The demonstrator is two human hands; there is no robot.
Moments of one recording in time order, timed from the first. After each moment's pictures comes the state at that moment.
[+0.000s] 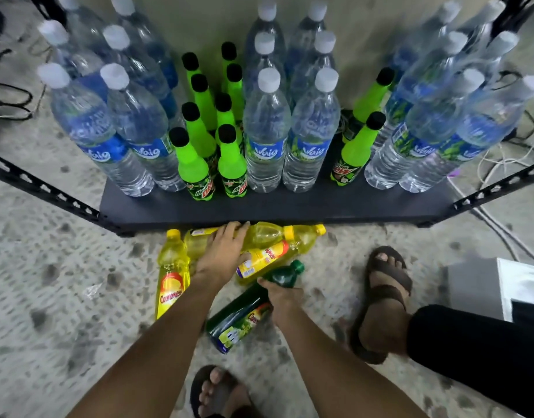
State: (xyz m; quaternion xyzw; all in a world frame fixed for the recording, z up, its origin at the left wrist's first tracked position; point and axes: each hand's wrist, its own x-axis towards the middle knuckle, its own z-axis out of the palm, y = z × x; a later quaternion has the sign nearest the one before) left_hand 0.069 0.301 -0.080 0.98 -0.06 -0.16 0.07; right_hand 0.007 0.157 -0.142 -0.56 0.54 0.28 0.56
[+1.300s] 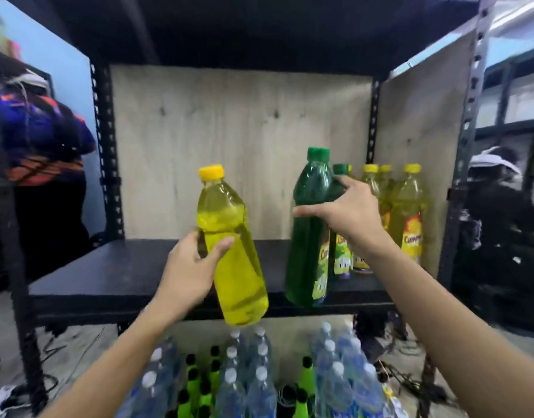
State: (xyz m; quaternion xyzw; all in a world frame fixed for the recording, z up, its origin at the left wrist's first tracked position) left_hand 0.047 0.233 0.526 0.77 -0.12 0.30 0.55; right_hand 0.075 -0.014 0.606 -0.80 -0.06 -0.34 0.50
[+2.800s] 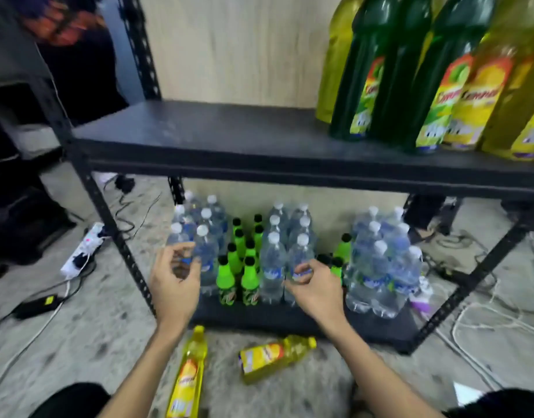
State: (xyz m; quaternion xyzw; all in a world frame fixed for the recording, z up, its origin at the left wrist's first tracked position) left_hand -0.013 0.321 0.253 0.78 0.16 0.38 0.46; right_hand 0.032 0.082 0.273 -0.89 0.04 0.04 0.44
